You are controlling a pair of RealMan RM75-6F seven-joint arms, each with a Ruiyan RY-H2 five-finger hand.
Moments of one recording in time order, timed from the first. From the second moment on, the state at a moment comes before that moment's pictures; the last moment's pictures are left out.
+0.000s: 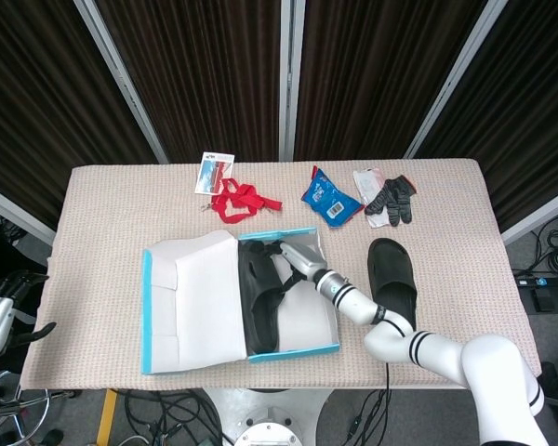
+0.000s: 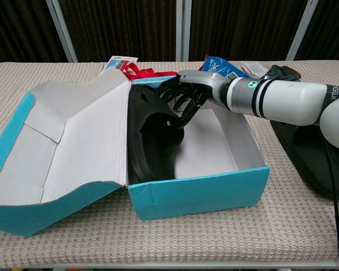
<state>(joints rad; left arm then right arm) -0.12 -1.23 -0.01 -1.20 1.54 1.46 -0.43 1.02 -1.79 0.20 -0.99 -1.38 0.58 0.72</state>
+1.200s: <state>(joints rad) -0.13 -1.23 -0.01 -1.23 1.54 1.44 -0.41 0.97 -1.43 0.18 -1.37 -1.44 0.65 0.72</state>
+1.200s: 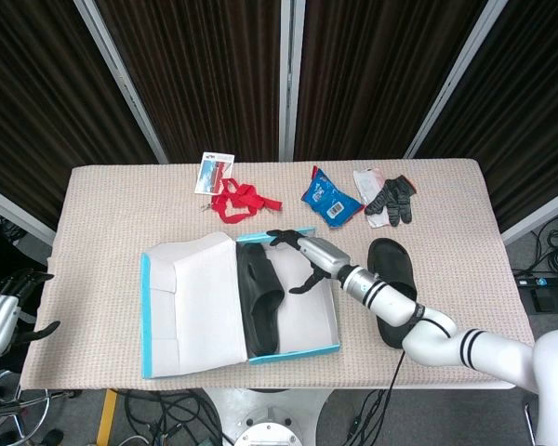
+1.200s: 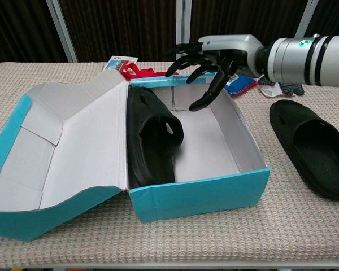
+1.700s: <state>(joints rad) -0.14 -1.23 -0.01 -1.25 1.55 1.45 -0.39 0.94 -1.03 0.17 -1.75 -1.04 0.68 0.10</state>
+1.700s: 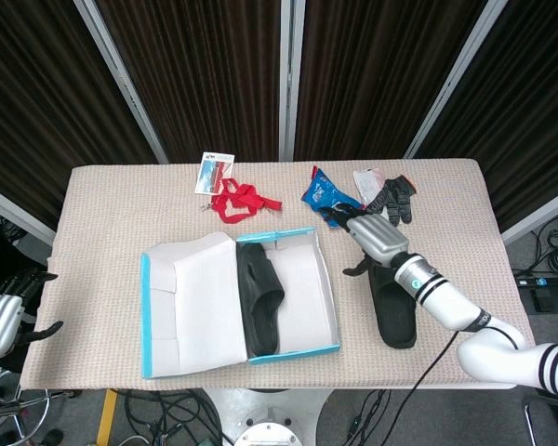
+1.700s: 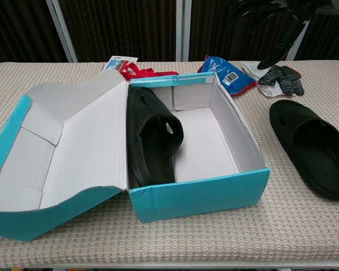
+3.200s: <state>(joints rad) -0.14 -1.21 0.00 -1.28 1.55 1.43 -0.38 1.17 -1.21 -0.18 -1.57 -0.22 0.63 -0.53</state>
